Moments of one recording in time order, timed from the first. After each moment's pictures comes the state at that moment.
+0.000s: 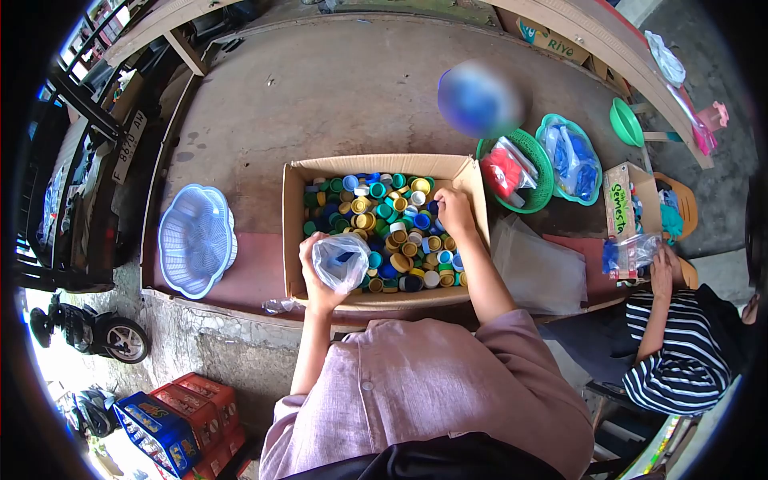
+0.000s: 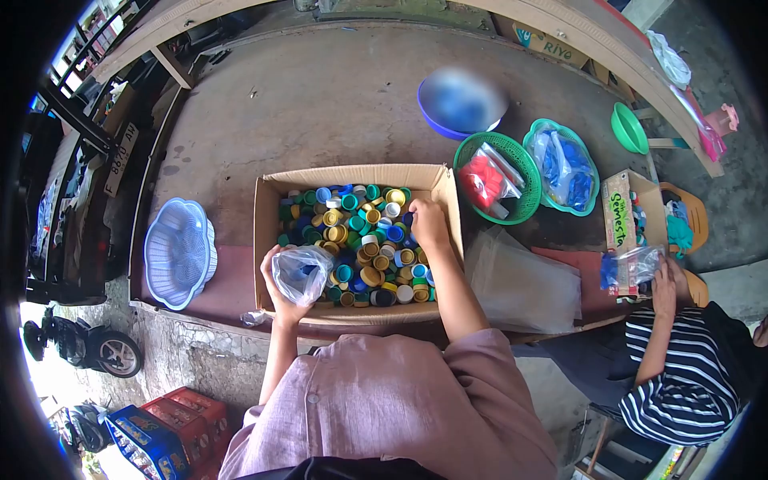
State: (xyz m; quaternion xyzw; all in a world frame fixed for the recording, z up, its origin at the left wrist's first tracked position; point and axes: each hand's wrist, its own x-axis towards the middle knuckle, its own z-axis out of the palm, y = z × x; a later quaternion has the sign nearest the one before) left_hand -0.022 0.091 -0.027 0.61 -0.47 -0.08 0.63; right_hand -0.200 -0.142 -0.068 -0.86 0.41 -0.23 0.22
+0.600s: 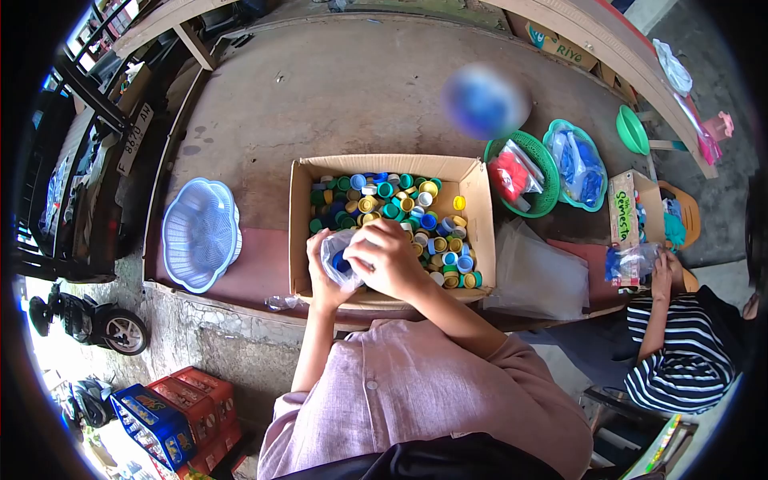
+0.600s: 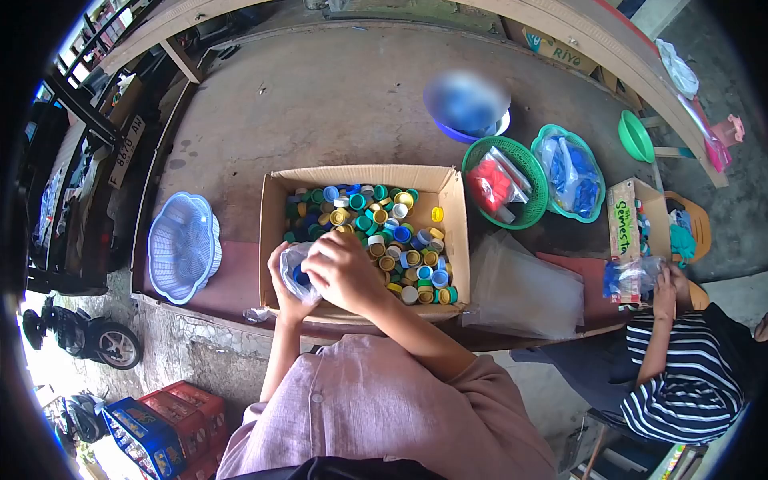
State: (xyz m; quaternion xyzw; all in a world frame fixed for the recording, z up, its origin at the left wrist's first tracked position) left_hand -0.023 0.092 -0.022 0.64 -0.47 -0.06 0.61; right_hand -0.127 -0.006 0.053 -0.88 0.10 -0.36 0.29
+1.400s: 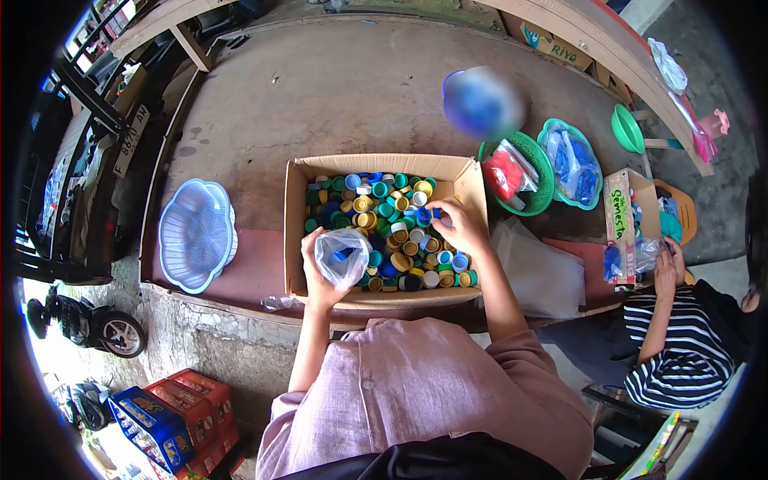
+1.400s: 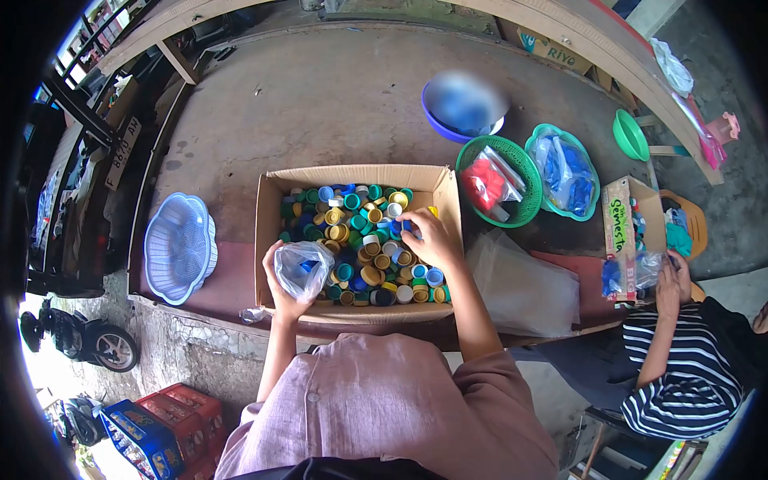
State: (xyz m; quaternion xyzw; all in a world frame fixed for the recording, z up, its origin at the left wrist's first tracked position) left_hand -0.021 0.091 -0.022 0.63 -0.47 -0.09 0.61; right_hand -0.217 -0.111 -0.017 -0.84 0.31 -0.17 0.41
